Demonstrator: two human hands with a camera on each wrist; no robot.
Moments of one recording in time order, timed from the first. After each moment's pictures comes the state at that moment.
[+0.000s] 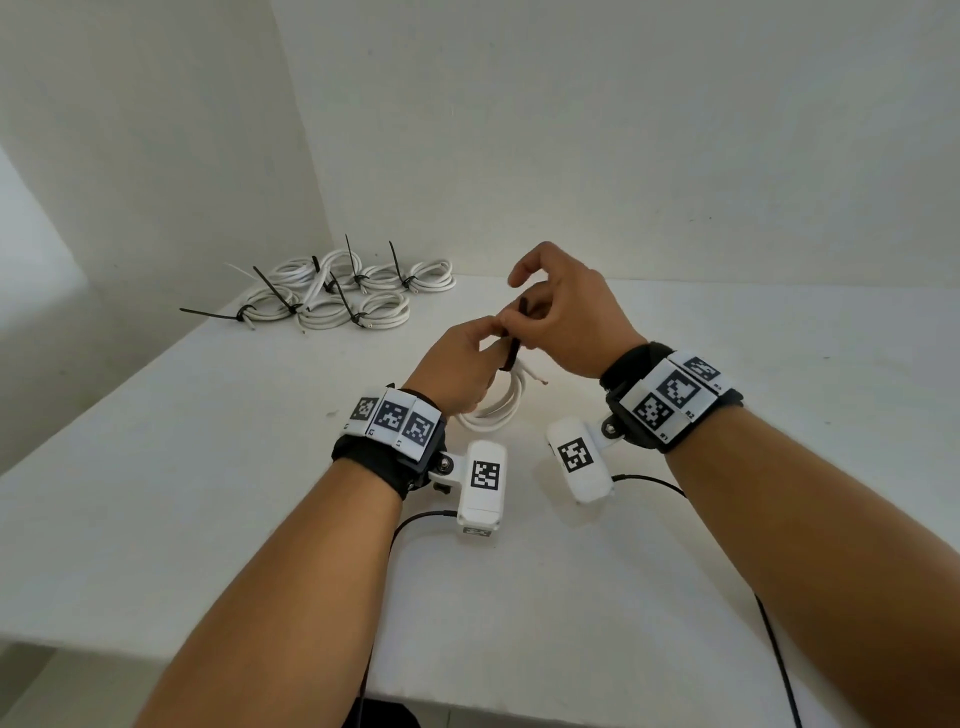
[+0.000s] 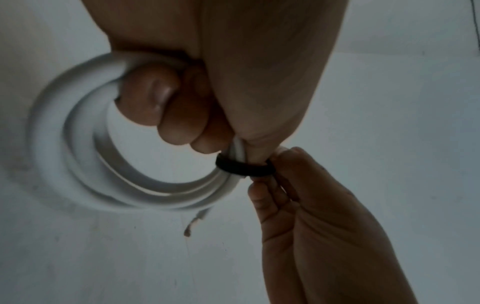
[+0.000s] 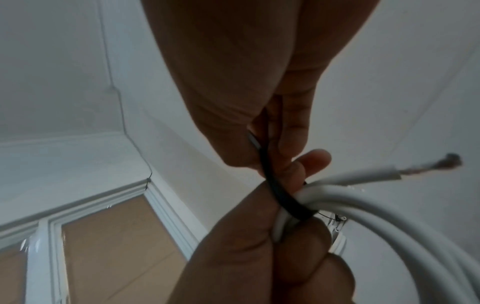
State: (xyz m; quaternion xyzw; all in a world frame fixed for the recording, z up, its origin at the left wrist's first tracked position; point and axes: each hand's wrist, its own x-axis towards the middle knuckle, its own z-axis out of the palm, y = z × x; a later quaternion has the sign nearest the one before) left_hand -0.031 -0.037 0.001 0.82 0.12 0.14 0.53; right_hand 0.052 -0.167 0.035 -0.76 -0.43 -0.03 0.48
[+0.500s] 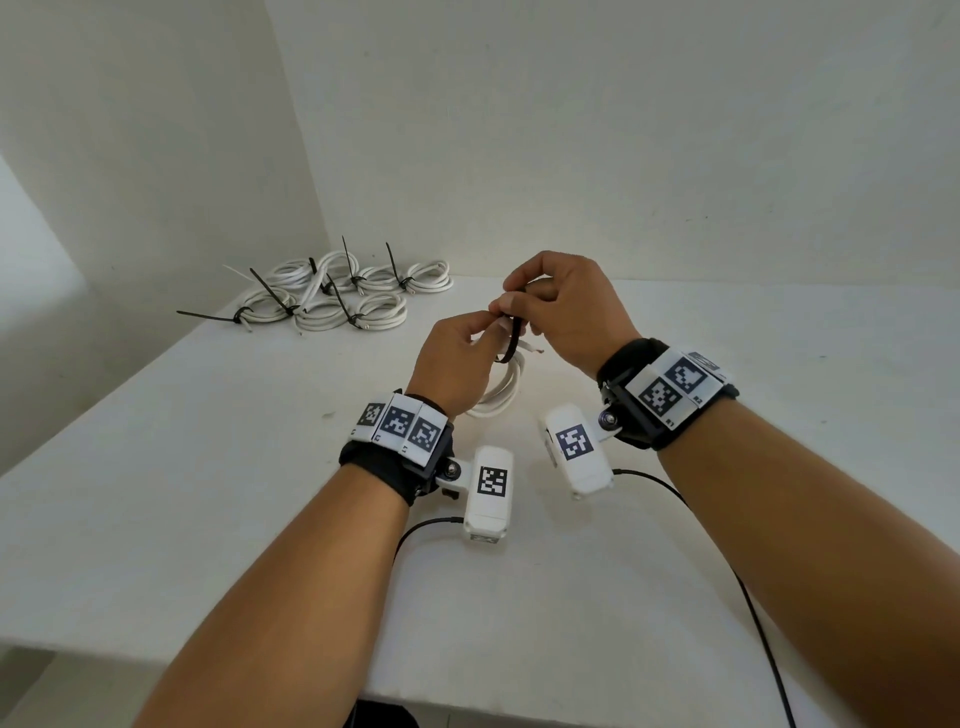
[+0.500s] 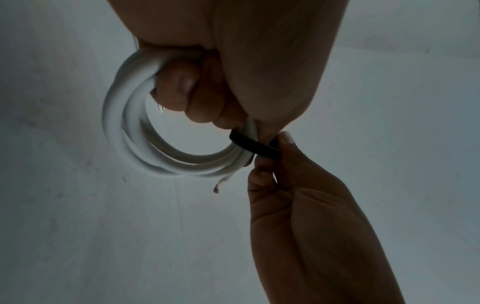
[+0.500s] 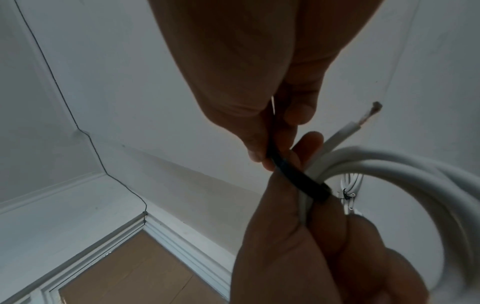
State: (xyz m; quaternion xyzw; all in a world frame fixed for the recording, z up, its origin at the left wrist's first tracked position) left_hand -0.032 -0.050 0.004 0.80 0.11 0.26 0.53; right_hand 0.054 -0.166 0.037 -0.72 -0.36 0.03 0.59
